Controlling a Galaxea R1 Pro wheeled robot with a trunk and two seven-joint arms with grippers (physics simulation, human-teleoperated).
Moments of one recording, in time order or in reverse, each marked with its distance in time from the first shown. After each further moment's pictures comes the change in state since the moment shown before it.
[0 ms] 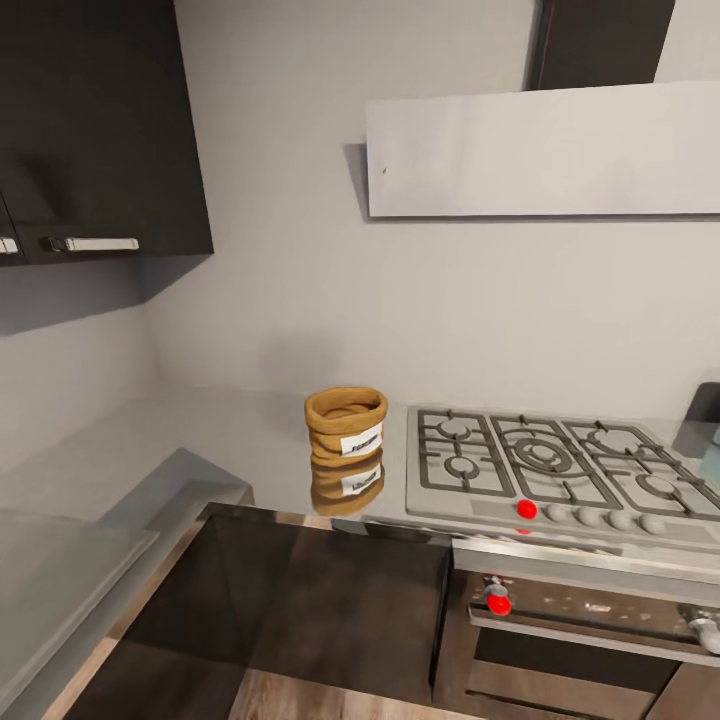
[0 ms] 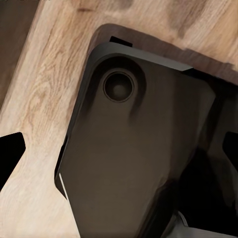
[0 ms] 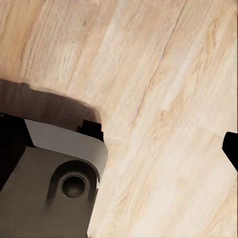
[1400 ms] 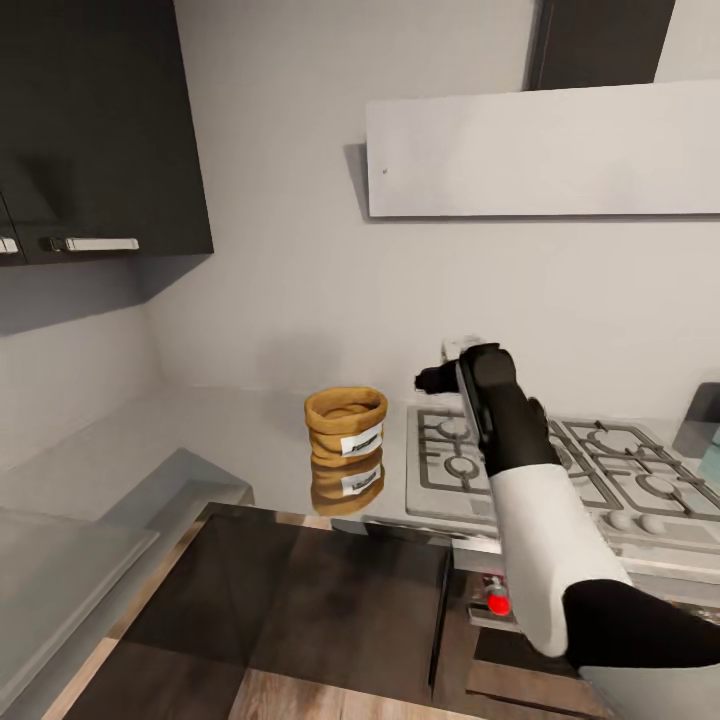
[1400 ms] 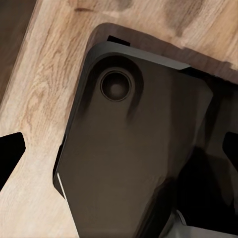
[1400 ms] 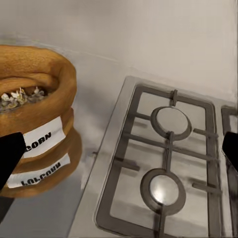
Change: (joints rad) left arm -0.001 -0.005 -0.001 0.000 -0.005 0.001 0.000; right arm -0.907 0.148 0.117 -0.771 -0.105 0.795 0.156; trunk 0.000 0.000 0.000
